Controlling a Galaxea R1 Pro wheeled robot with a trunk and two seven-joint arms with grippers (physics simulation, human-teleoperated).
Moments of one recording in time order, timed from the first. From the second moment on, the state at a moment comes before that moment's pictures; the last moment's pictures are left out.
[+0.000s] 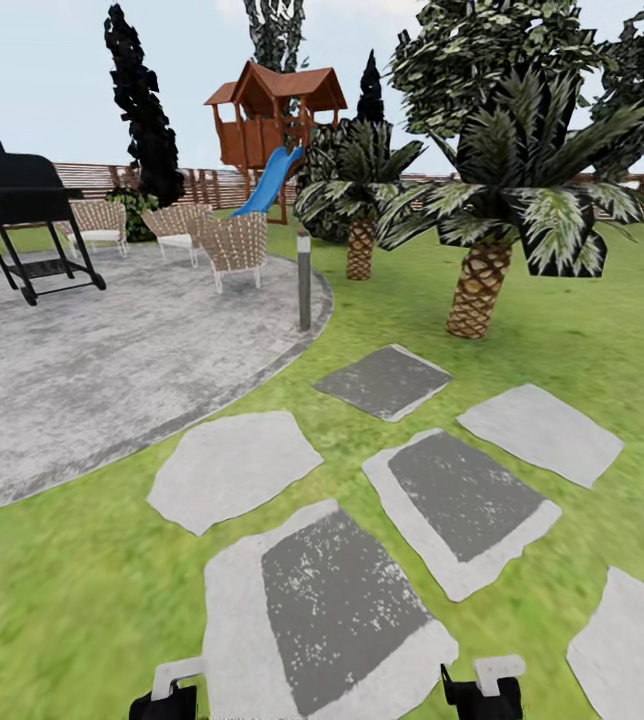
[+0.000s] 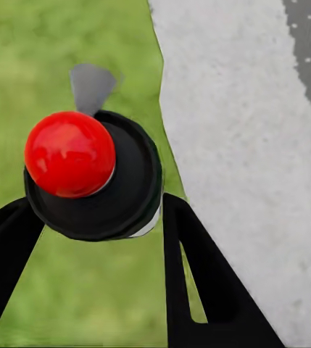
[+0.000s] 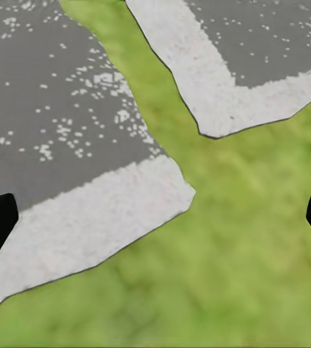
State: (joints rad) left arm -0.44 0.01 -0.05 -0.12 0.16 -0.22 0.15; right arm -0.44 -0.06 0.37 -0.03 -0.25 -0.55 -0.08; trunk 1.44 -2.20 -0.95
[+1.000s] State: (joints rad) left arm -0.44 0.01 -0.05 -0.13 0.16 -0.22 0.15; right arm -0.44 -0.06 0.37 -0.03 -0.25 -0.55 -0.08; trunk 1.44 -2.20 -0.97
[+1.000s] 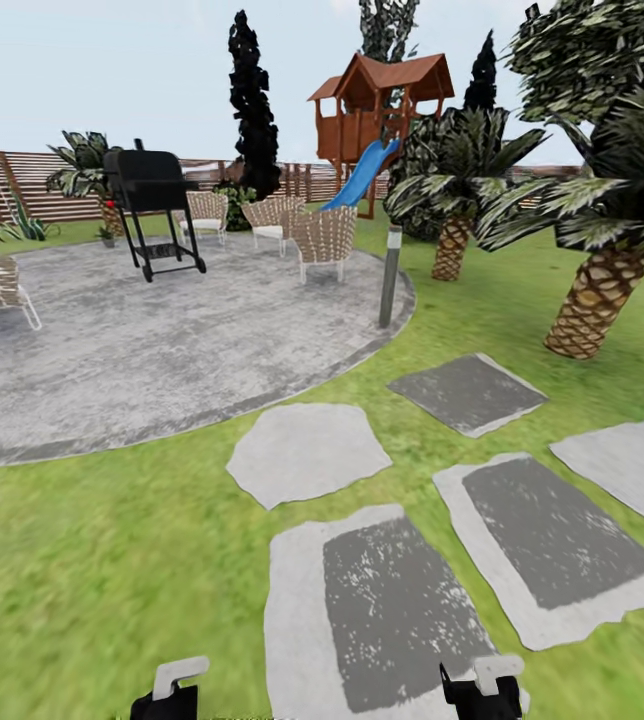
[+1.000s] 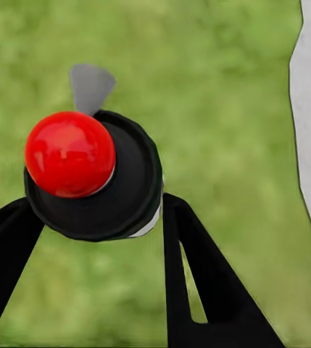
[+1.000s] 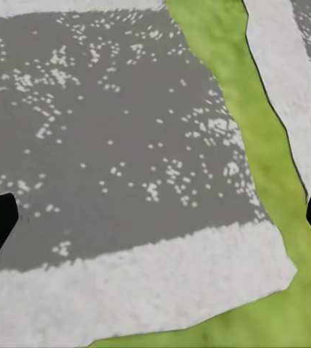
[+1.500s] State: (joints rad) left arm -0.44 0.01 -0.05 -0.12 0.16 -0.22 0.15; right arm -0.44 -0.06 0.37 -0.03 -0.25 -0.55 -0.08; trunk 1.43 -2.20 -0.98
